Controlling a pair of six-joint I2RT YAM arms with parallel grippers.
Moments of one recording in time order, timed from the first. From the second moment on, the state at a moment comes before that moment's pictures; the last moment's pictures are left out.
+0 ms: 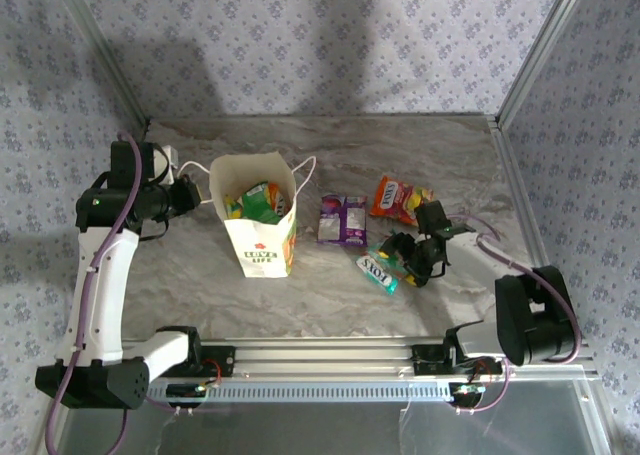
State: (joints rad) left arm -0.05 1.10 1.38 -1.16 0.18 -0.35; right arm 0.26 1.35 0.64 -0.55 -0.36 0.93
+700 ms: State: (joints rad) left arm -0.05 1.11 1.38 -1.16 0.16 -0.35; right arm 0.31 1.39 0.67 -0.53 -0.36 0.90
